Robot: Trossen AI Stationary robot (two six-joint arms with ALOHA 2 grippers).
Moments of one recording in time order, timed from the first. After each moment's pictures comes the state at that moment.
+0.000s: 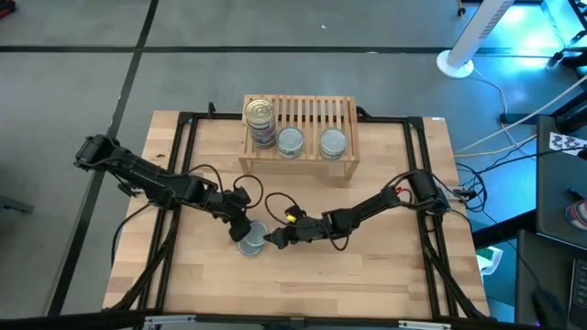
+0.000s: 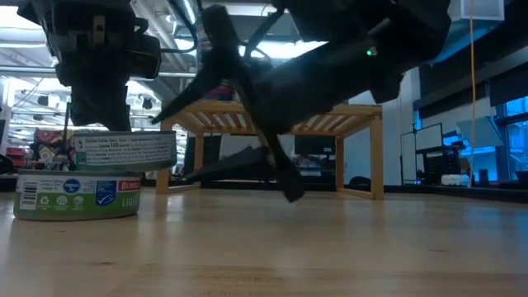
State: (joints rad) left arm -0.26 1.24 0.64 -0.38 -0.06 -0.91; right arm 0.29 2.13 1.18 0.52 0.21 1.30
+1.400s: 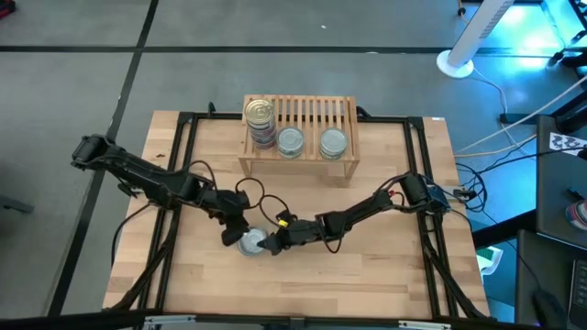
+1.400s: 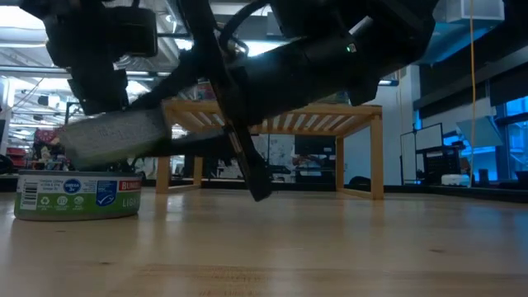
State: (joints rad) left arm -0.26 1.18 0.65 -0.35 0.07 -0.74; right arm 0.29 2.20 1.28 0.57 0.11 1.27
